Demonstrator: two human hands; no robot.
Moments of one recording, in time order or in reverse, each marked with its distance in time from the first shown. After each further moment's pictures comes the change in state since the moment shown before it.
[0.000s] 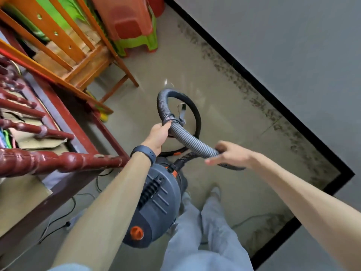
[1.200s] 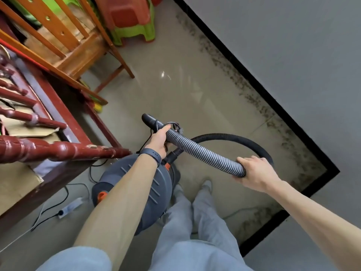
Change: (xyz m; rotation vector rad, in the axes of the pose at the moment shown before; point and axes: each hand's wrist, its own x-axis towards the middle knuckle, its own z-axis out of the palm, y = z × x) left_hand -0.029 -0.024 0.030 -0.437 0.088 -0.311; right_hand -0.067 0.105 0.016 -0.617 0.248 -0.034
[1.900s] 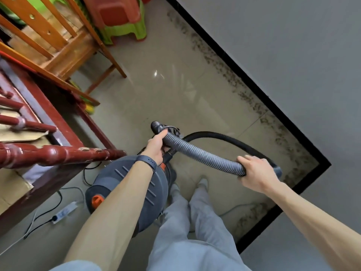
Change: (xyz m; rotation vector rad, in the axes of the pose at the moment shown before) left_hand 0.009 -0.021 -0.006 0.063 -0.051 -0.021; right_hand -0.009 0.013 0.016 0.000 0.140 0.023
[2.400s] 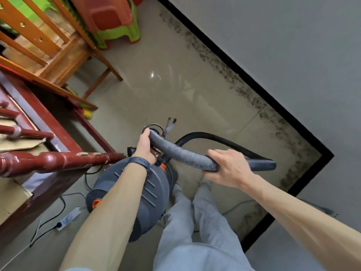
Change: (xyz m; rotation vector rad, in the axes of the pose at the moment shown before) left_hand 0.004 0.004 -0.010 -0.118 0.036 -0.031; right_hand 0.018 -0.076 -0.001 0.214 0.389 -0.286
